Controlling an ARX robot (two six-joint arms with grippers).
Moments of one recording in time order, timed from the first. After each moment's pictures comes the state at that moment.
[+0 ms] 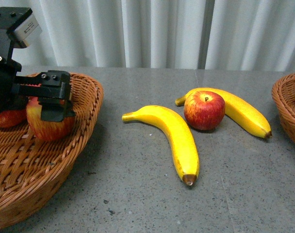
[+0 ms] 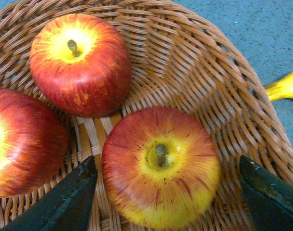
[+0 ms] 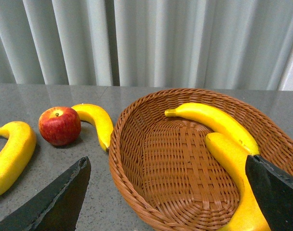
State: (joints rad) left arm -0.18 1.54 0.86 0.00 -0.04 0.02; right arm 0.00 0.00 0.01 0.00 0.00 -0.01
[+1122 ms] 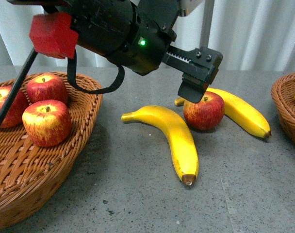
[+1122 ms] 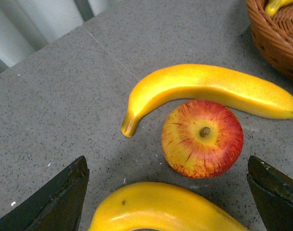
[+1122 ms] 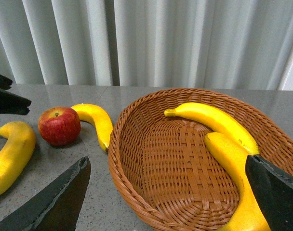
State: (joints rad) left arm -0.49 1.85 1.25 0.05 0.13 0.27; right arm 0.00 0.00 0.01 0.00 0.00 -0.01
